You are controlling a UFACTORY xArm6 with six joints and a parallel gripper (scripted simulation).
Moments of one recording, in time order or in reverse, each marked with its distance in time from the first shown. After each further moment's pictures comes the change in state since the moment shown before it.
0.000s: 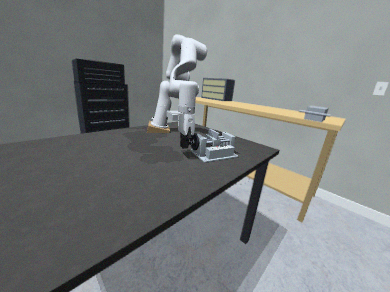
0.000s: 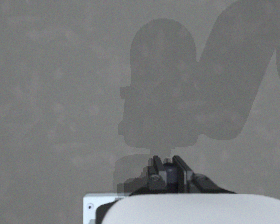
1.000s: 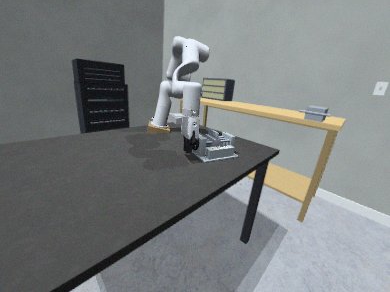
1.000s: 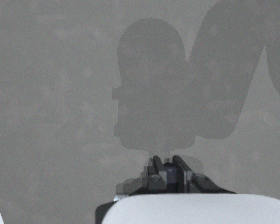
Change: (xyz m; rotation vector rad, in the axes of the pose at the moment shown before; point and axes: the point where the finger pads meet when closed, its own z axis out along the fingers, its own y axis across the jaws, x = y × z) arm 0.000 -0.044 0.004 -0.003 0.000 0.001
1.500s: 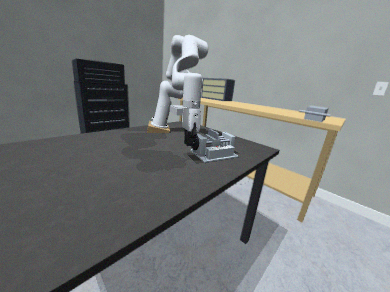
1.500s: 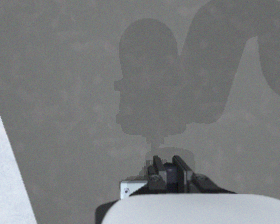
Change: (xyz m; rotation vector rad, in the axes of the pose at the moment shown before) arm 0.000 -0.004 -0.036 0.006 0.000 -0.001
